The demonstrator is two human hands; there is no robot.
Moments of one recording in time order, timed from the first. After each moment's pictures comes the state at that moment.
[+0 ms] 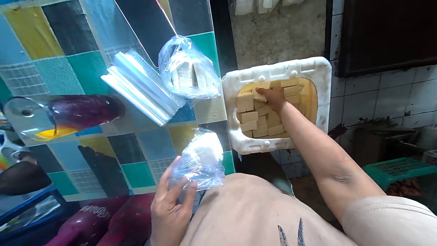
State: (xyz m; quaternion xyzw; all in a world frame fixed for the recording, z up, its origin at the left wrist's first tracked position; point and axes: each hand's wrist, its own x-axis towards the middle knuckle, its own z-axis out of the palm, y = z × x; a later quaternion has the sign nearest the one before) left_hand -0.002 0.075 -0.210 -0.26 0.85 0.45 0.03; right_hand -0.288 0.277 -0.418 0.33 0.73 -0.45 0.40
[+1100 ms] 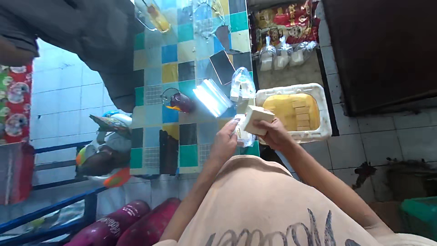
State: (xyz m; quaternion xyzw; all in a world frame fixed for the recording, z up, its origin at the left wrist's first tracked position) left_hand -0.041 0.063 -0.175 -0.20 0.82 0.52 0.09; right_hand -0.127 0.229 -0.212 0.00 0.48 -0.79 0.38
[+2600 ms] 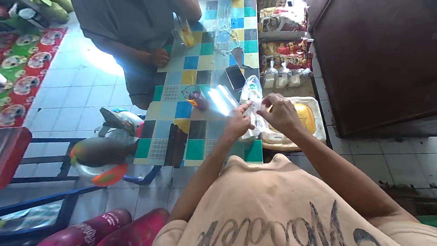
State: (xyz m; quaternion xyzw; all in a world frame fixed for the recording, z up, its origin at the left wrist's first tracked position) left_hand -0.054 0.062 -0.124 -0.20 0.79 0.58 0.08; right_hand -0.134 0.206 -0.120 -0.29 0.90 -0.29 0.16
